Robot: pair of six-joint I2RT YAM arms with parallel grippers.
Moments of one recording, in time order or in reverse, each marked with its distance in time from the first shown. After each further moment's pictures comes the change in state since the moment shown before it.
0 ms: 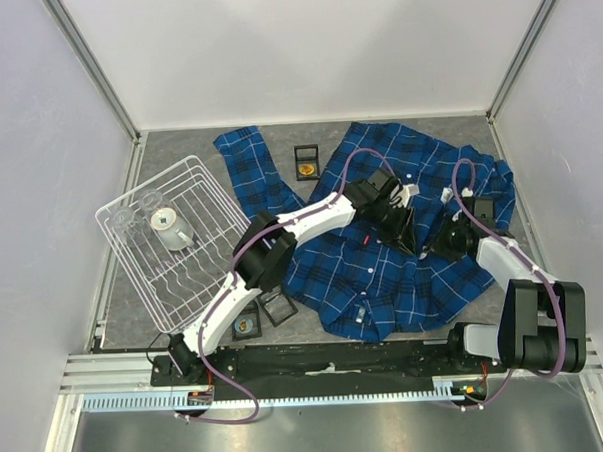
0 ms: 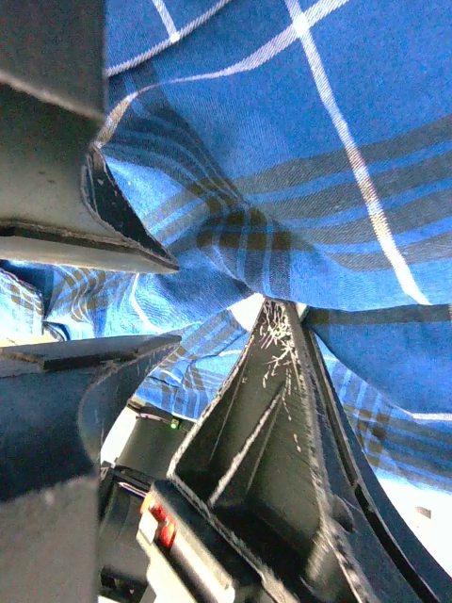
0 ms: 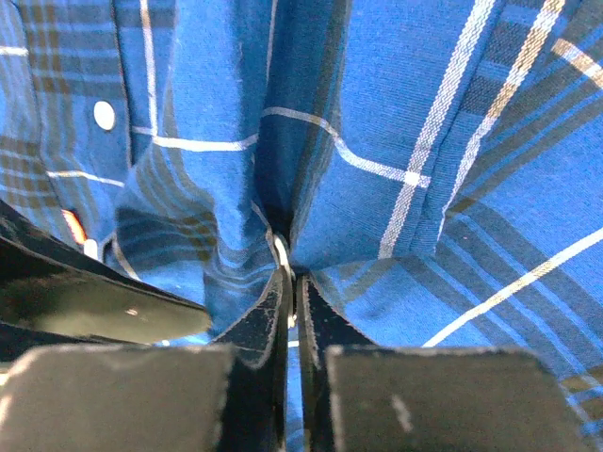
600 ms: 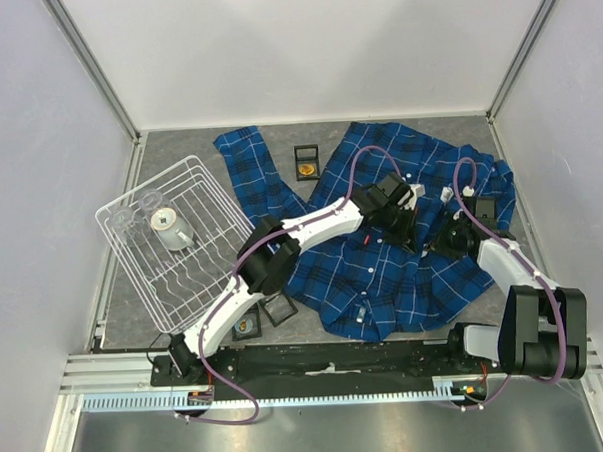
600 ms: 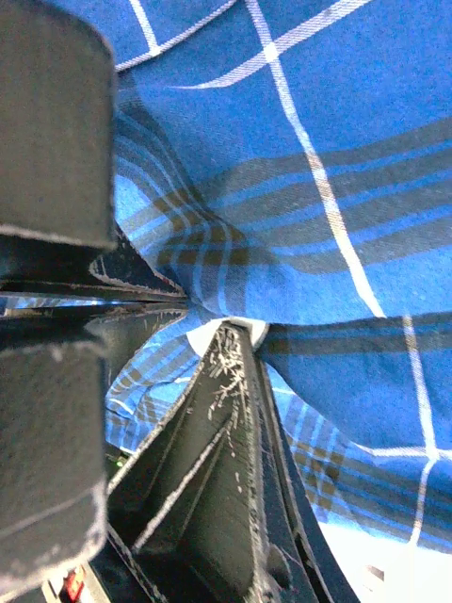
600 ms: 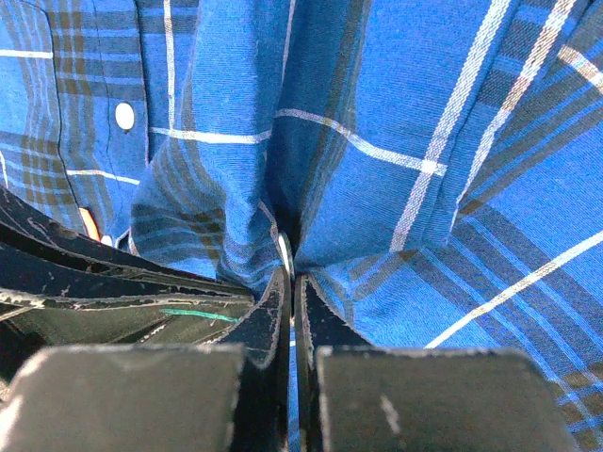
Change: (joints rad) left arm -0.050 0.000 0.014 0.010 -0.204 0.000; right arm 0.000 -0.024 0.006 0.002 -0.004 -0.001
